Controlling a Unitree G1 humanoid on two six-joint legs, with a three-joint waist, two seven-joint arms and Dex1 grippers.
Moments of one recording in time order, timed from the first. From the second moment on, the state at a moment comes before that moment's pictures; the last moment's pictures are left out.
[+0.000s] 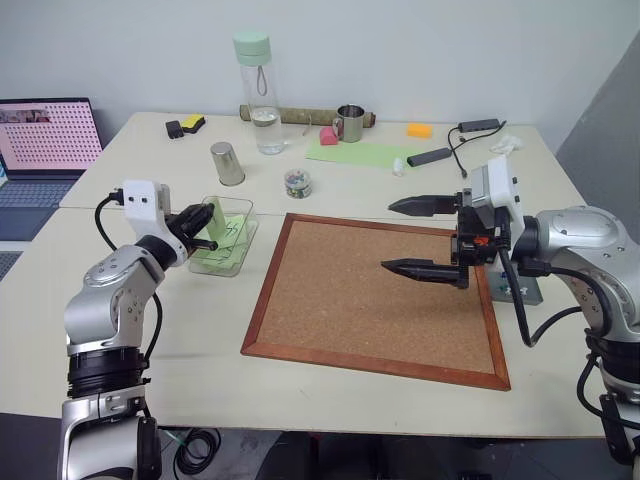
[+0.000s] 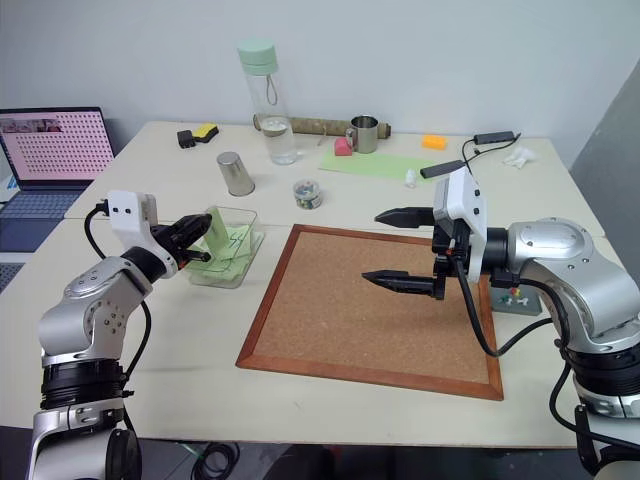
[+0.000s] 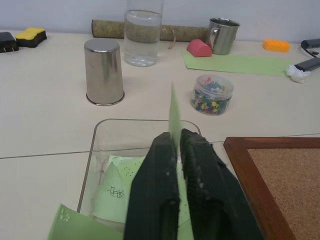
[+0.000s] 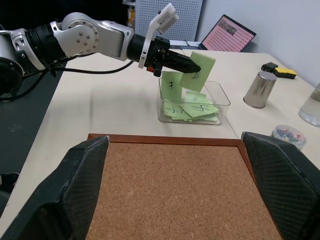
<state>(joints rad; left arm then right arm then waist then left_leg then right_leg) -0.48 0.57 0.31 0.13 -0.43 0.54 -0.47 -0.61 -0.75 0.02 -0.38 0.64 0.64 1.02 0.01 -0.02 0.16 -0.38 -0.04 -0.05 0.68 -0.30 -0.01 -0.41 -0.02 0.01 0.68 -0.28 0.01</state>
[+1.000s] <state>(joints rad) -0.21 1.04 0.29 -0.09 -0.39 0.53 -0.89 -0.37 -0.88 -0.17 -0.40 0.62 0.69 0.96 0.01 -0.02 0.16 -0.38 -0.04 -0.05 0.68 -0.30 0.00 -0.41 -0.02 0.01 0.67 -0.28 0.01</state>
